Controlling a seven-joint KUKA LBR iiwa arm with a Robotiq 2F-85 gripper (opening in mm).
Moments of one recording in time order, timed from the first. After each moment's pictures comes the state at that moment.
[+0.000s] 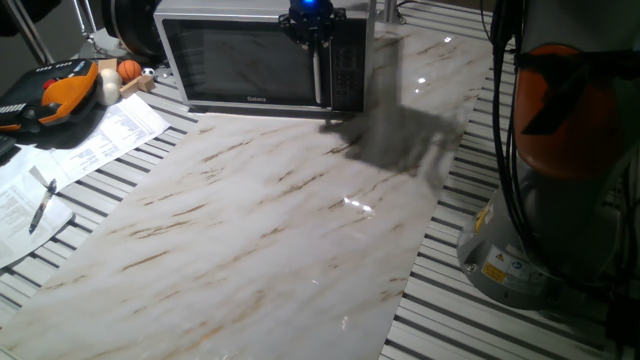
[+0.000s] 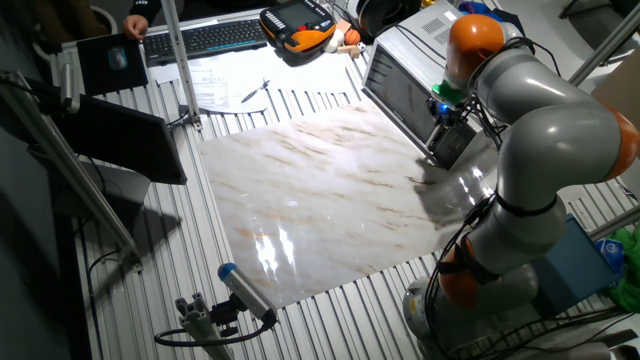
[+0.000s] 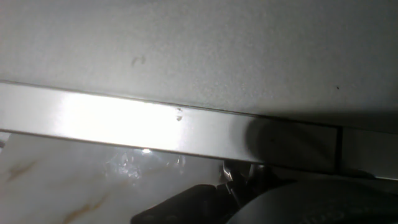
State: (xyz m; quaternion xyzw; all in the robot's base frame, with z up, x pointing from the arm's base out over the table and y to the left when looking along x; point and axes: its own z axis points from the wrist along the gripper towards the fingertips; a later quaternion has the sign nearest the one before) arm 0.492 -0.169 0.212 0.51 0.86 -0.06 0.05
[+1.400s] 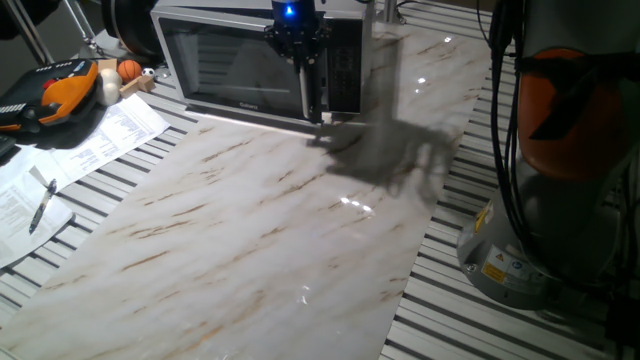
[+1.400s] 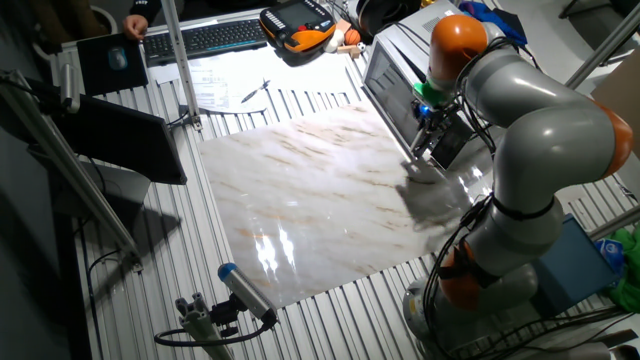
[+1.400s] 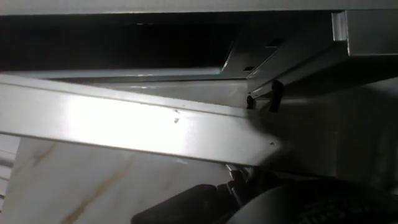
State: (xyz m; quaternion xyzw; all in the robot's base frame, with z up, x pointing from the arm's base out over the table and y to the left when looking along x) arm 0.491 -0.107 0.213 0.60 0.80 -0.03 0.02
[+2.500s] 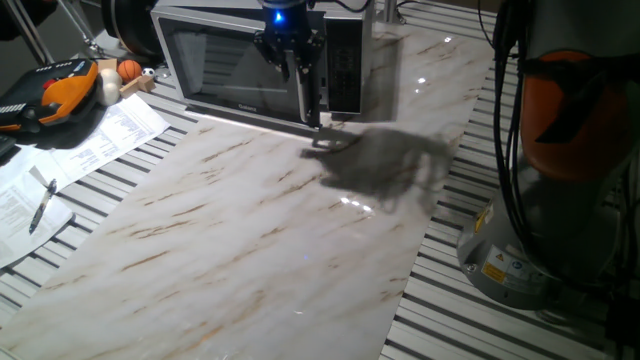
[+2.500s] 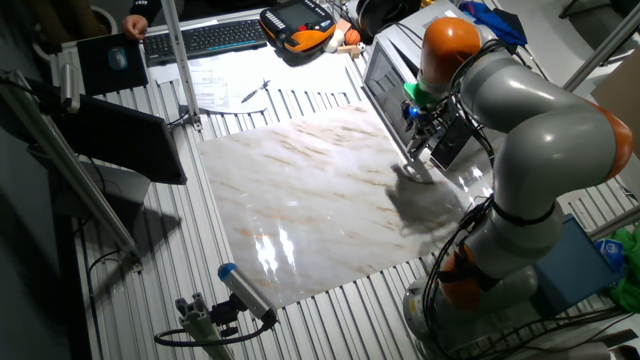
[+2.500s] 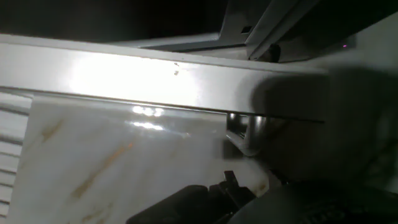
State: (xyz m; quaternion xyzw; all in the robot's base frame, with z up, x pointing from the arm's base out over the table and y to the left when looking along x) arm 0.480 -0.073 0.232 0.60 0.80 -0.01 -0.01
